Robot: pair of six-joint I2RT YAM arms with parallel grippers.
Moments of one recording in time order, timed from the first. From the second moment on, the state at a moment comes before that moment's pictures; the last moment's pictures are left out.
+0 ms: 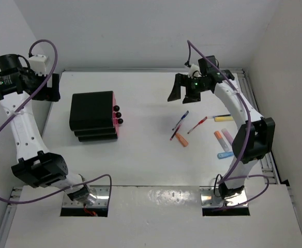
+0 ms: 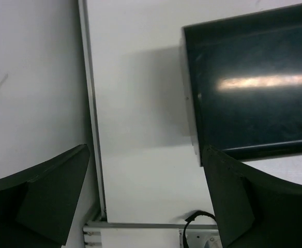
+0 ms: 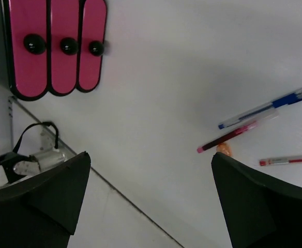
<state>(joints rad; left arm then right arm) 0.48 1.46 1.81 -1.17 0.25 0.43 0.22 1.78 1.66 -0.83 -0.54 0.23</state>
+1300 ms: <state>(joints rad) 0.12 1.54 1.57 -0.98 0.48 0.38 0.57 2.52 1.80 0.02 -0.92 0.95</state>
